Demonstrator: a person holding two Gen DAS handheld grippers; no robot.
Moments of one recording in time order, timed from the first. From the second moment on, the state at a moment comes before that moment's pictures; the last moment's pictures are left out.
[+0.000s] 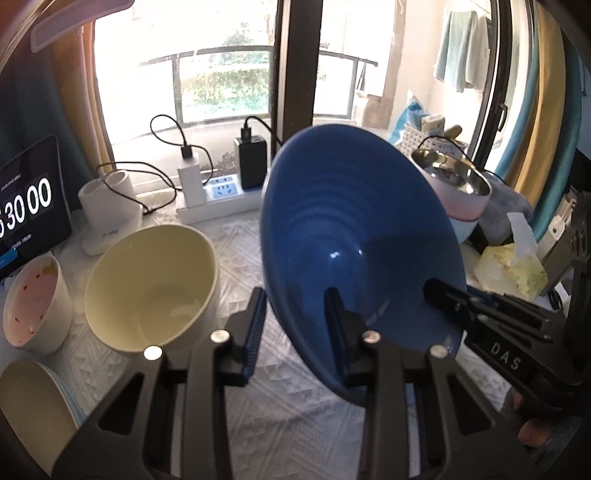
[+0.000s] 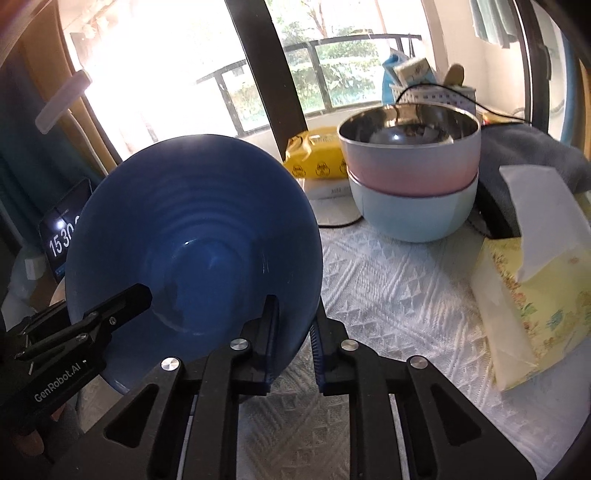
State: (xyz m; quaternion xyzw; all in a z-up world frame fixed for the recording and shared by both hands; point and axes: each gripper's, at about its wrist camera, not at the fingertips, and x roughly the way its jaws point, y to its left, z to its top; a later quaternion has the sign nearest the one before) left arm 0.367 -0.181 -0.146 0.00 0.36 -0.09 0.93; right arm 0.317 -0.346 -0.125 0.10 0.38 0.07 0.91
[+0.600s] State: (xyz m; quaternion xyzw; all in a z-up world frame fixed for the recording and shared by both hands) left arm 0.320 -0.160 -0.134 -0.01 0.36 -0.10 0.93; right arm 0.269 -0.331 -0.102 0.10 0.37 0.07 0.92
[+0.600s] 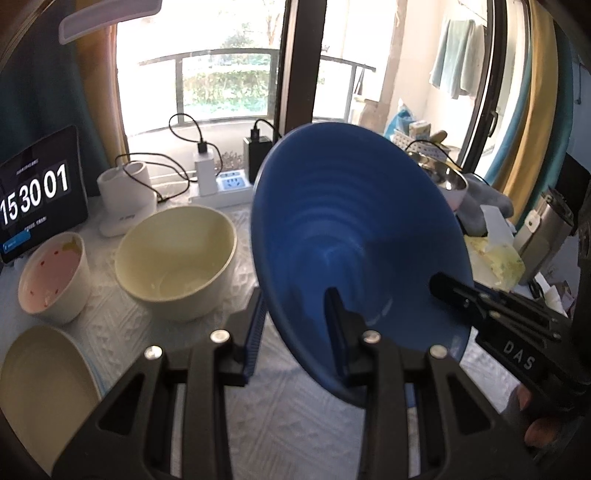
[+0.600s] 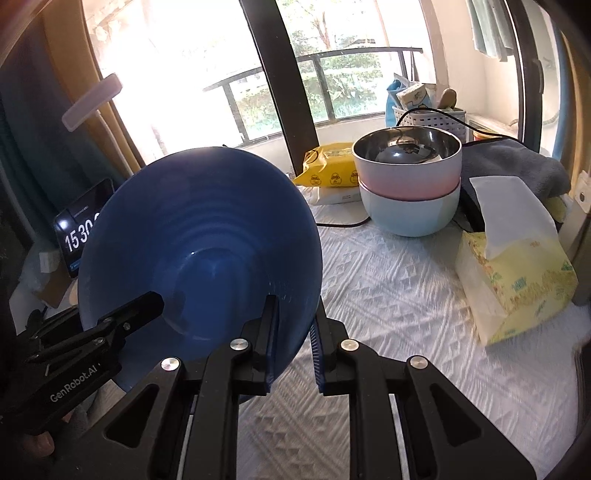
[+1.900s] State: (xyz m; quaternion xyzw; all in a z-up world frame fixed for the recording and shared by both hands) left arm 0.221 -0.067 -0.151 -0.06 0.39 -0.08 0.91; right arm 0.174 -0.238 -0.091 0.06 0.39 0.11 0.91
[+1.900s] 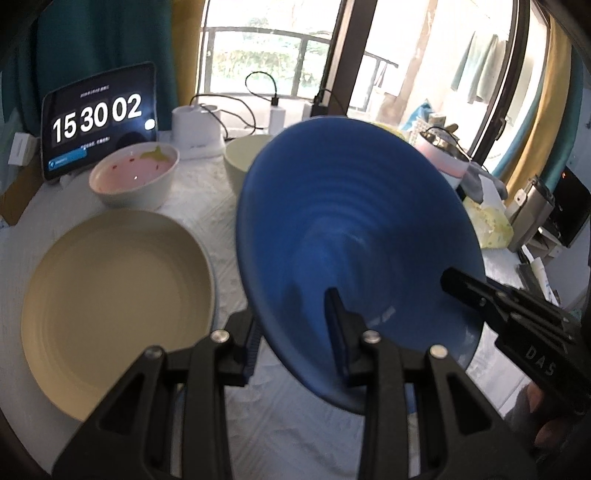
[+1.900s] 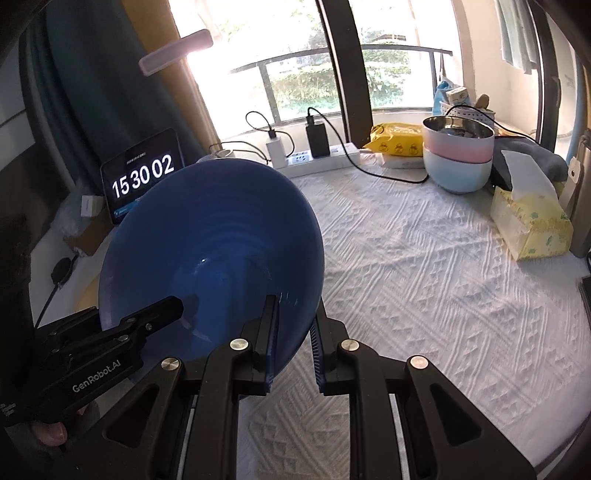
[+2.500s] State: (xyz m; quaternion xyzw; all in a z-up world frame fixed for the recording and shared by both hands) left arm 0.218 -0.074 -0.172 -0.05 0.44 -0.11 0.89; right arm 0.164 -0.234 -0.097 0.05 0.42 0.08 0.90
